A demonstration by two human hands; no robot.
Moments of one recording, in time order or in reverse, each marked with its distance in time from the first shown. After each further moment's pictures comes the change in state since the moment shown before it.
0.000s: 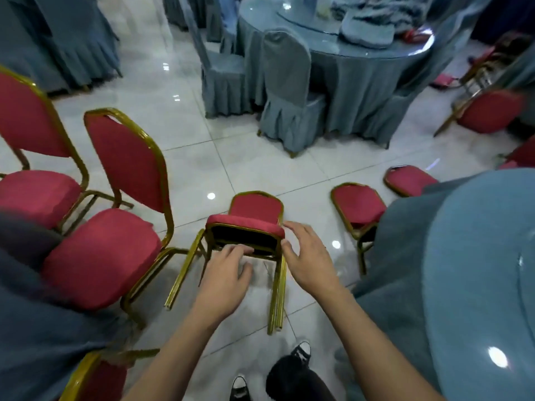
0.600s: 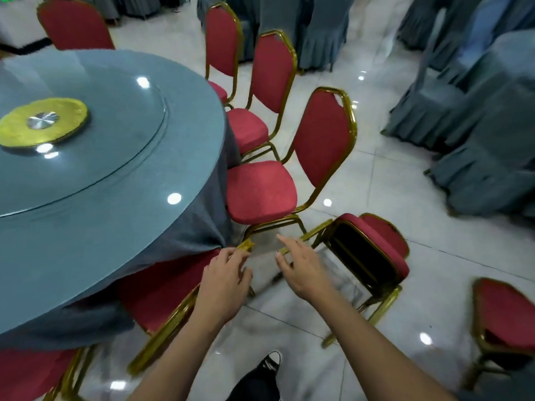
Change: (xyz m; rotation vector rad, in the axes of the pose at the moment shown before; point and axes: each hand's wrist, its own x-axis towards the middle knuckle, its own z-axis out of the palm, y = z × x) left_hand -0.250 -0.132 -0.060 0.048 0.488 -0.630; right_hand -0.099 -0.155 0.195 -0.155 -0.706 -0.500
